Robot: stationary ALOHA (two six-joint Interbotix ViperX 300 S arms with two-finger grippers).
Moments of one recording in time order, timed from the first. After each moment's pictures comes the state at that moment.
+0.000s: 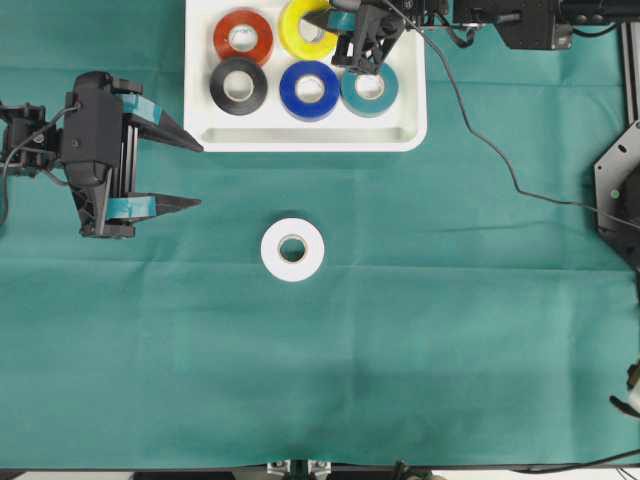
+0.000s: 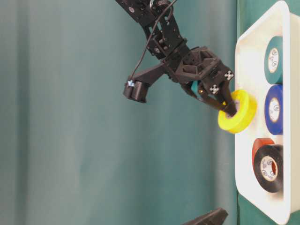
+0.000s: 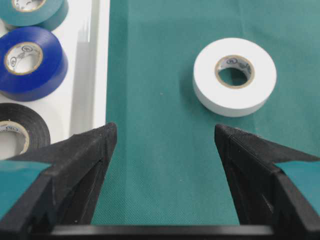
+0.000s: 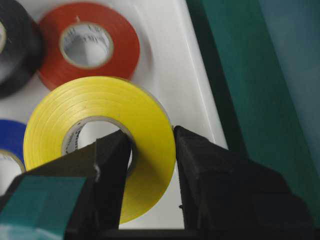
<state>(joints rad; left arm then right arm) 0.01 -0.37 1.03 -0.03 -0.12 0.08 -0.50 0.21 0.52 -0.69 -0.14 0.51</state>
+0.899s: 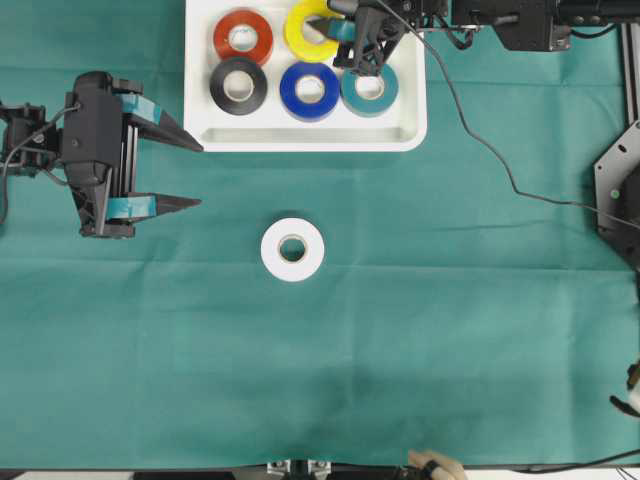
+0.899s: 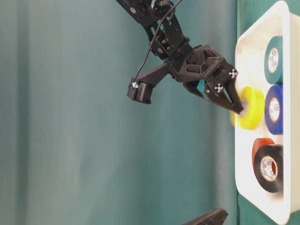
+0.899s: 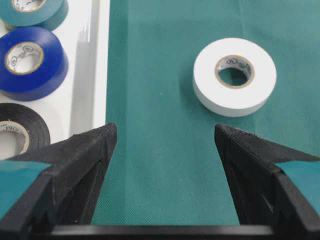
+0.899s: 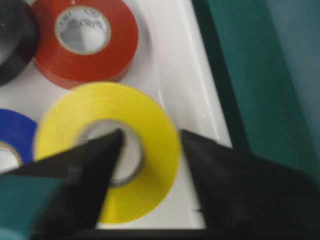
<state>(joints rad) 0.01 -0.37 1.03 -0.03 -0.12 0.08 -0.49 0.22 0.52 -0.69 -0.12 0.51</state>
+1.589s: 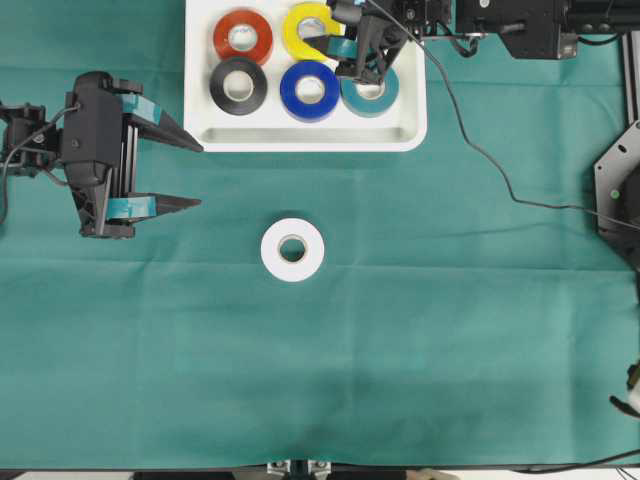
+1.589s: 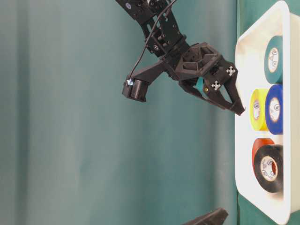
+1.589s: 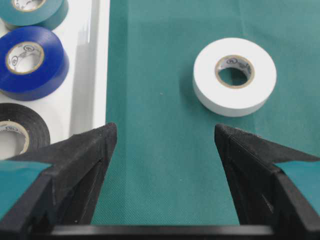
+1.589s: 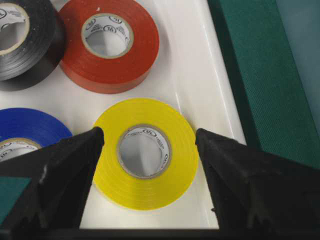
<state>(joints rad) 0.01 -0.37 1.03 -0.03 -0.12 0.08 -0.47 0.18 0.55 -0.69 -0.12 0.52</state>
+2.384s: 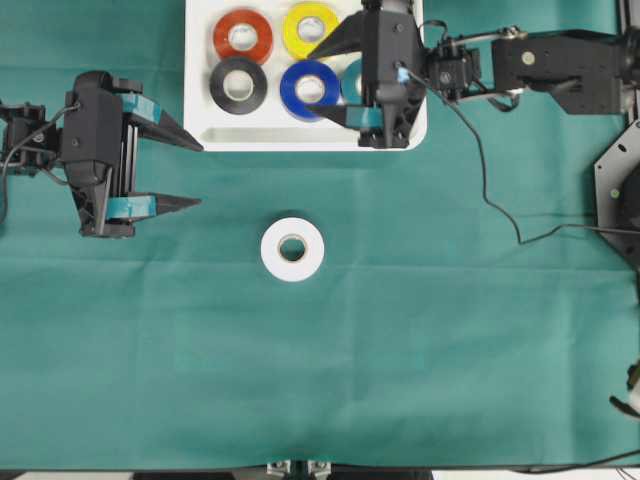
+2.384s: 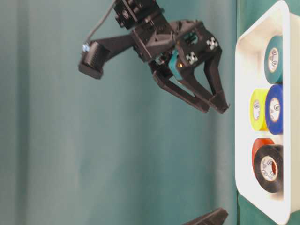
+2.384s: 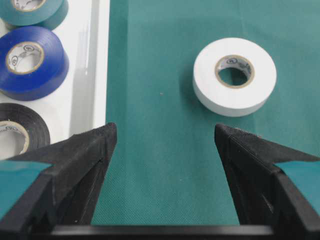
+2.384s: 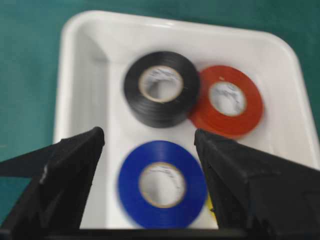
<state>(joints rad) 0.01 -0.37 1.03 -0.03 -0.12 0.08 -0.27 -0.03 0.69 -0.69 -0.19 0.52</state>
